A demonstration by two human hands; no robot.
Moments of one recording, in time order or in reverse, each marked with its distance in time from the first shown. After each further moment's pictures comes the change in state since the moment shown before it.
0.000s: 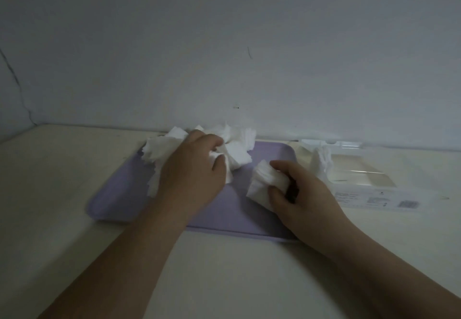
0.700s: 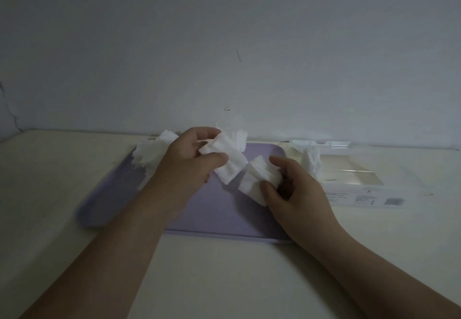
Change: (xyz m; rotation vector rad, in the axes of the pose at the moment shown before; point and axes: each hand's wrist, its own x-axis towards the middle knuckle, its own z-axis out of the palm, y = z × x) left_hand 0.009 0.016 -0.010 -0.857 -0.229 -0.372; right_hand 0.001 0.007 0.005 0.054 0.128 0.065
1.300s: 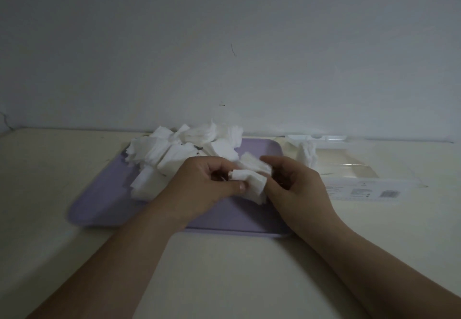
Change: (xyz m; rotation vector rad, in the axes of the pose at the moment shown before) left_hand -0.012 -0.029 0.016 0.077 -0.231 -0.038; right_hand 0.004 0.001 -0.003 0.223 -0.052 0.076
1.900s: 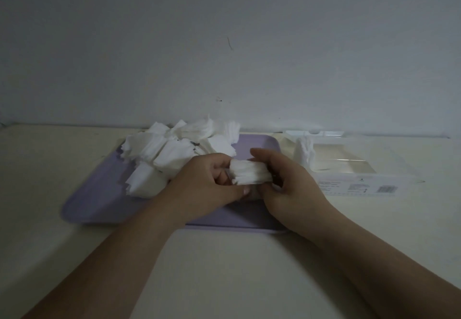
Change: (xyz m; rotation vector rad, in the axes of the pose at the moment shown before) left_hand 0.003 -0.004 0.001 0.202 -0.101 0.039; right_hand -0.003 -0.006 -0.002 -0.178 -0.137 -0.043
